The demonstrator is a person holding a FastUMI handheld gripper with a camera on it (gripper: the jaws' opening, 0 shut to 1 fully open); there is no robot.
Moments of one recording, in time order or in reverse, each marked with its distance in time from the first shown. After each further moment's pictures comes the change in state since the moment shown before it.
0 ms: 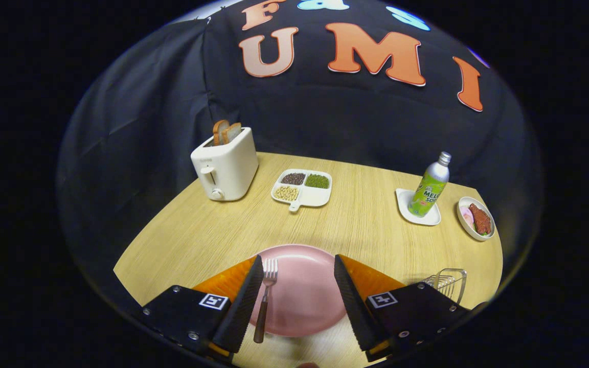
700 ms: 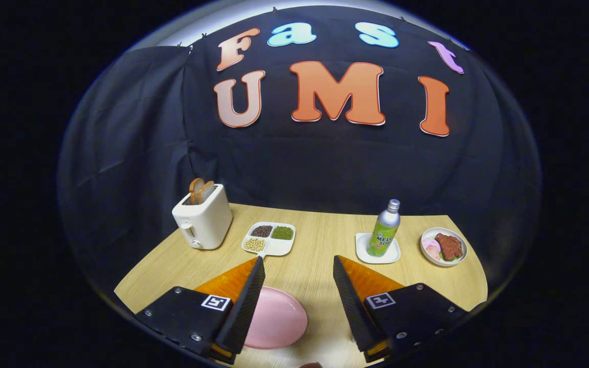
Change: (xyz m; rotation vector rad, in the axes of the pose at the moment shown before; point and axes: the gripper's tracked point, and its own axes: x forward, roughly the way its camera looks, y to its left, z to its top) arm -0.056 -0.075 0.095 0.076 -0.260 -0.083
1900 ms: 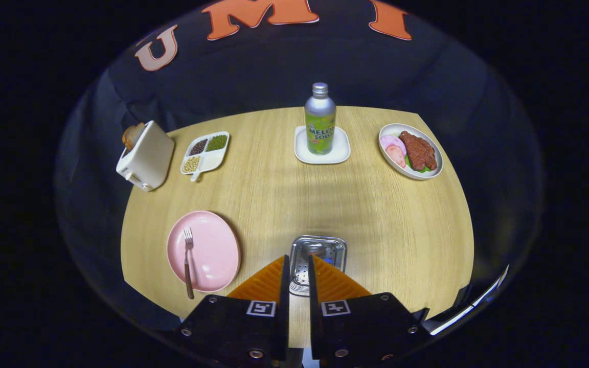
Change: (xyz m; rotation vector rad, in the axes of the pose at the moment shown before) arm -0.031 -0.132 -0.088 0.177 0.609 -0.091
